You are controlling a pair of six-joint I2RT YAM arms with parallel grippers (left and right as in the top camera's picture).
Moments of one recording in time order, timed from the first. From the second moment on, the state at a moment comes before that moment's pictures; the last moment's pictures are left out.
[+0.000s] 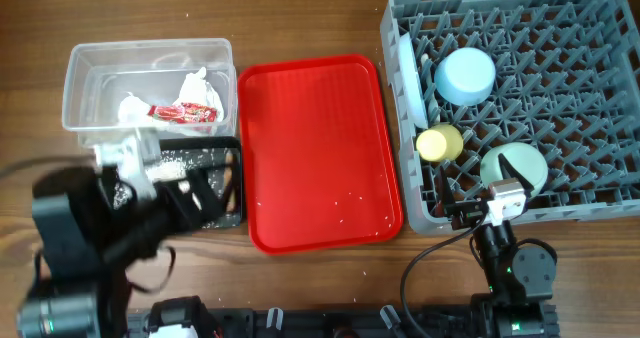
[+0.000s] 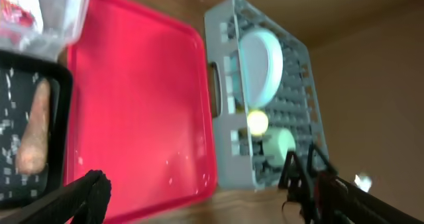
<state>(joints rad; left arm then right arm) 0.14 0.77 1.10 -1.06 0.66 -0.45 0.05 0.02 0.01 0.01 -0.12 -0.09</state>
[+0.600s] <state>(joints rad) 0.07 0.05 0.21 0.01 0.57 -0.45 0.05 0.01 0.01 0.01 -0.12 -0.09</state>
